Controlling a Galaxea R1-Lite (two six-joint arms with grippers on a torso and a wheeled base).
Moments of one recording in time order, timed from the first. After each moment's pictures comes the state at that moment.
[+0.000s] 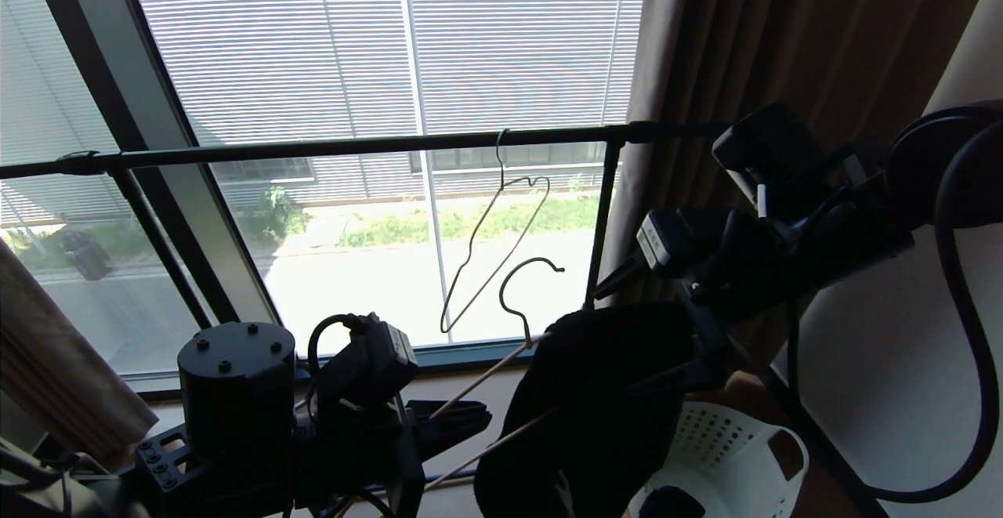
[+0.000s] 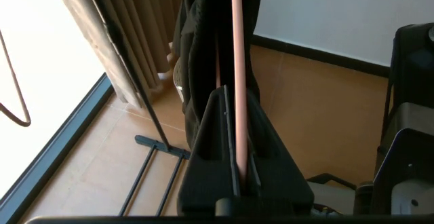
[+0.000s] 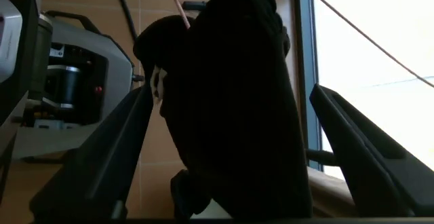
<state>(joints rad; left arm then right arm) -0.60 1.76 -0.34 -1.12 -0.50 0.20 0.47 1.84 -1.53 0.71 0.59 -1.06</state>
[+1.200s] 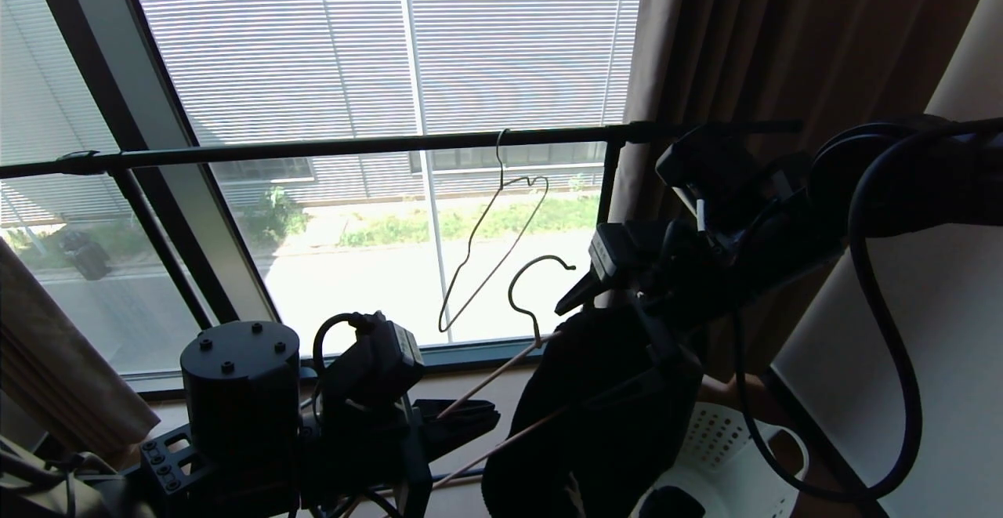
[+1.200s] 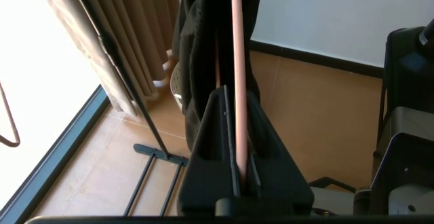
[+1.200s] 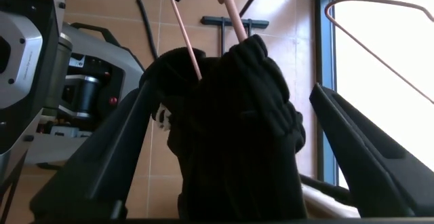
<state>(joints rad) -0.62 1.76 -0.35 -1.13 -0.50 0.20 0.54 1.93 -1.60 0.72 0.62 -1.02</state>
